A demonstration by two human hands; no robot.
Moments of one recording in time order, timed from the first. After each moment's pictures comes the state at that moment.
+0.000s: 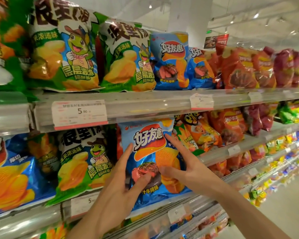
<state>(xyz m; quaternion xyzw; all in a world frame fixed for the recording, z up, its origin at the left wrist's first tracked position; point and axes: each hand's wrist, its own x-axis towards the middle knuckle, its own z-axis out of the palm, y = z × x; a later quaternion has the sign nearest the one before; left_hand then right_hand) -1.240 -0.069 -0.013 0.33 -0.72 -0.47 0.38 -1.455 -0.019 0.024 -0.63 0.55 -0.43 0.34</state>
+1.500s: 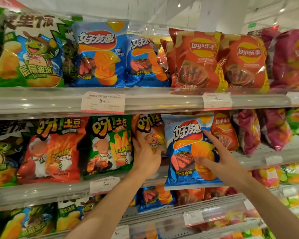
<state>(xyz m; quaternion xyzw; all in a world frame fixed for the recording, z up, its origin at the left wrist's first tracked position) -1.616 -0.136 -0.019 0.54 -0.65 -0.36 0.40 -1.831 -0.046 0.008 -0.61 0.56 -0.48 0.30</state>
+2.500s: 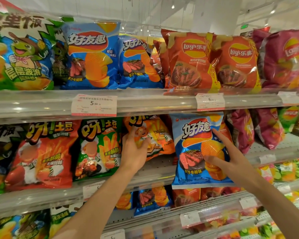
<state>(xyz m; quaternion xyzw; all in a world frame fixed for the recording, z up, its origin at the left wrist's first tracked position) -1.603 -0.155 -0.011 0.51 -0.63 -0.31 0.50 -1.866 -0.038 0.008 -0.59 0.56 -0.51 0.27</state>
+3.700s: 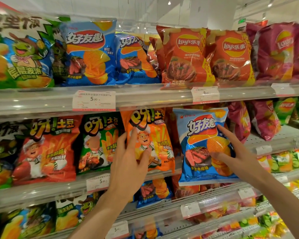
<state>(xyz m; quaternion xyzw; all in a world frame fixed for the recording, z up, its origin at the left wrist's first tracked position) -1.572 -0.077 -0.022 0.50 -0.73 -0.09 0.45 -1.879 -0.018 -0.001 -0.59 0.58 -0.50 0.24</state>
